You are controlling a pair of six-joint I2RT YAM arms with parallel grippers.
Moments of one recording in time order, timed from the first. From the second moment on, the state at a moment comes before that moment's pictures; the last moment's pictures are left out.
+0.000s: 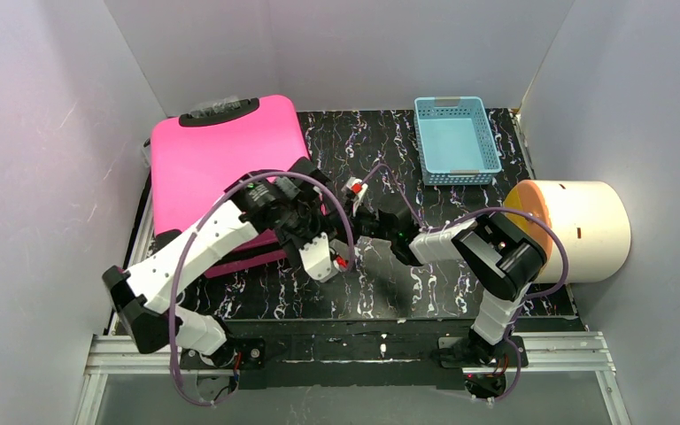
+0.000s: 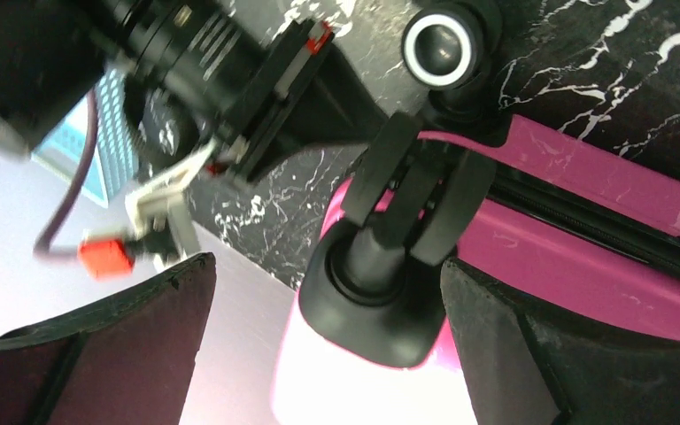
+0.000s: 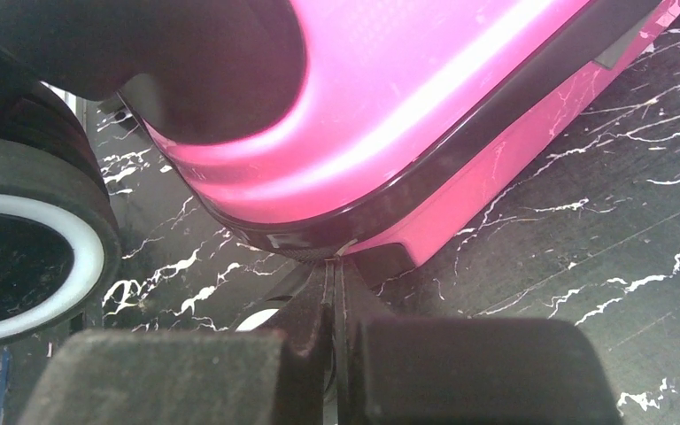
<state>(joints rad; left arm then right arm) -0.84 1.38 1.53 -1.25 0.14 1.79 0.77 1.78 0.72 0.87 -0.52 0.24</state>
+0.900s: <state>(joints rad) -0.93 1.59 1.52 -1.42 -0.12 1.88 0.76 1.79 0.76 0.82 -0.56 0.24</state>
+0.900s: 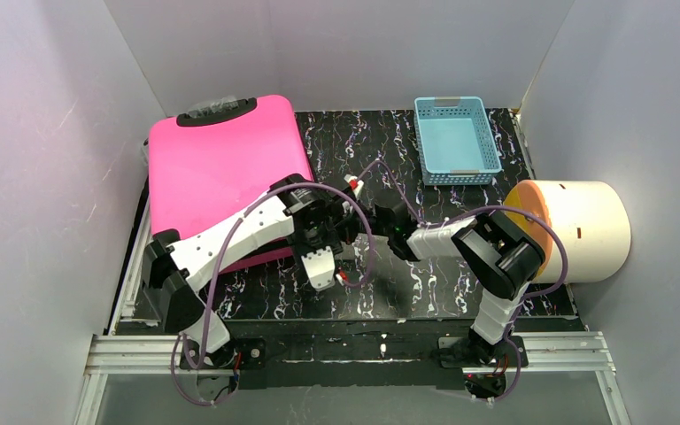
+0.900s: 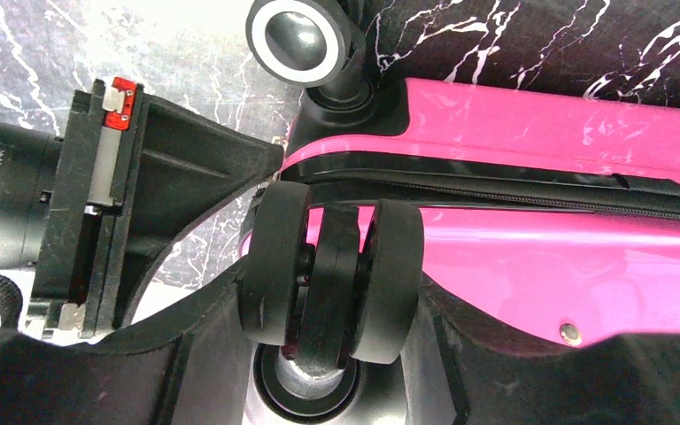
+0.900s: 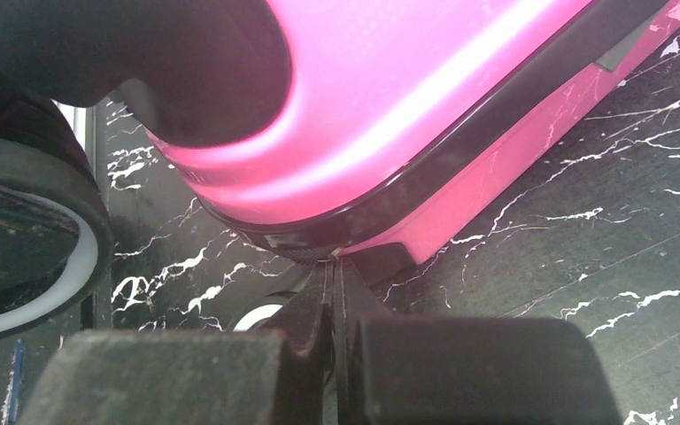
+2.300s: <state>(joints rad) -1.06 1.42 1.52 -1.39 -0.16 1.65 0.71 1.95 1.10 0.62 -0.39 0.16</state>
